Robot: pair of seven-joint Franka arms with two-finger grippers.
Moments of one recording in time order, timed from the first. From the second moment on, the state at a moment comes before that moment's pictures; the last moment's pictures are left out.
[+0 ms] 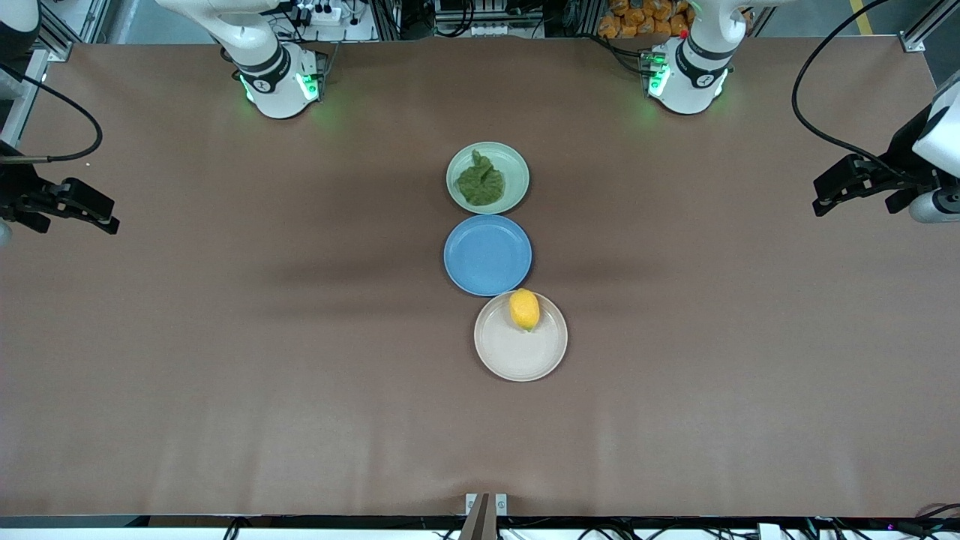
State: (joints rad) left arm -0.01 0.05 -0.10 -1.45 0.03 1.57 -0.13; right arm 0.00 0.08 -0.01 -1.48 -0.02 1.60 0.02
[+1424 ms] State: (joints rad) left arm -0.42 0.63 -0.15 -1.46 0.03 2.25 -0.65; right arm 0.04 0.08 -0.01 -1.48 -0.02 1.59 0.02
